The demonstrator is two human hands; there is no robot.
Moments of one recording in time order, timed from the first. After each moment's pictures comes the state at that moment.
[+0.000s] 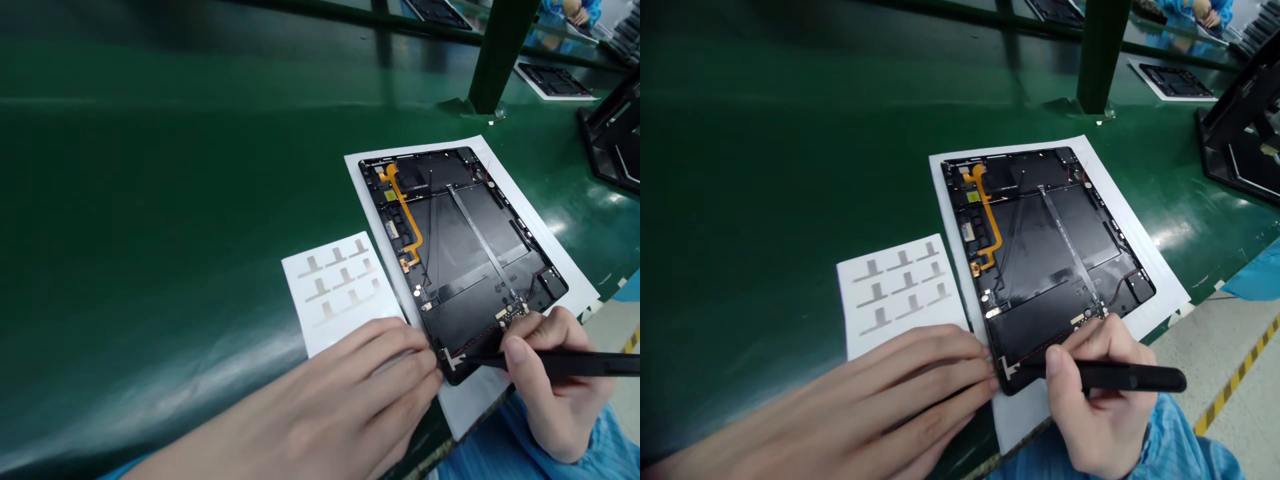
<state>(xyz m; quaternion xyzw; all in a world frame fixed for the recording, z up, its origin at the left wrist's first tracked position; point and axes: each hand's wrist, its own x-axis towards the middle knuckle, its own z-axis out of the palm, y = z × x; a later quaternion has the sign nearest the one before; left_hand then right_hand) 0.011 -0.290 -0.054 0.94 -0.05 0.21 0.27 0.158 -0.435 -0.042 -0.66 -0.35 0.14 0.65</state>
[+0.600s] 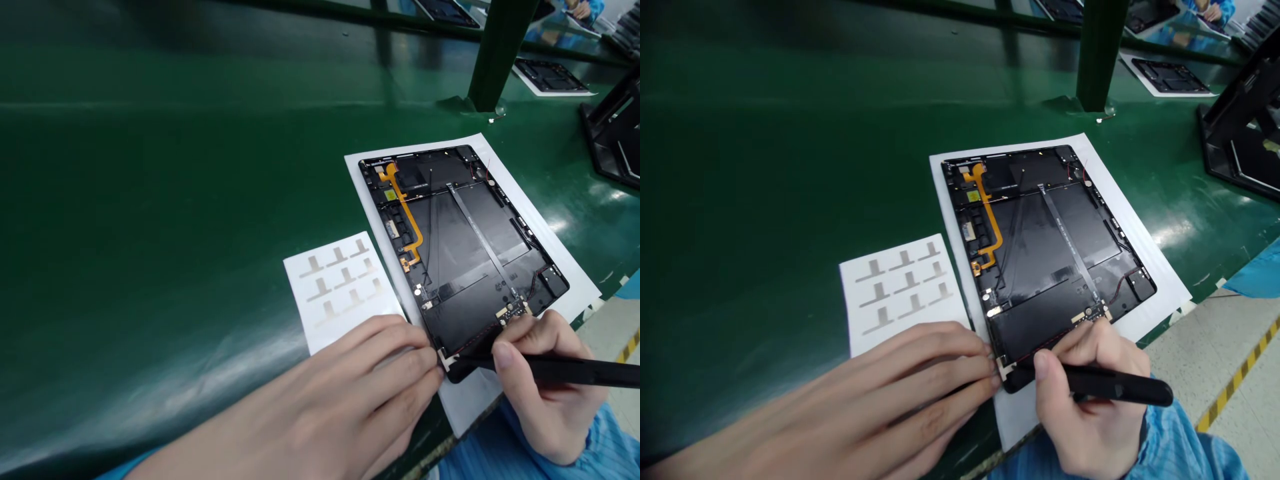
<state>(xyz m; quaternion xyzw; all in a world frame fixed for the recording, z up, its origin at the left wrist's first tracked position) 0.016 -0.288 -0.051 0.93 -0.05 0.24 0.27 0.157 -0.436 -0.048 -0.66 -0.40 0.11 0.62</state>
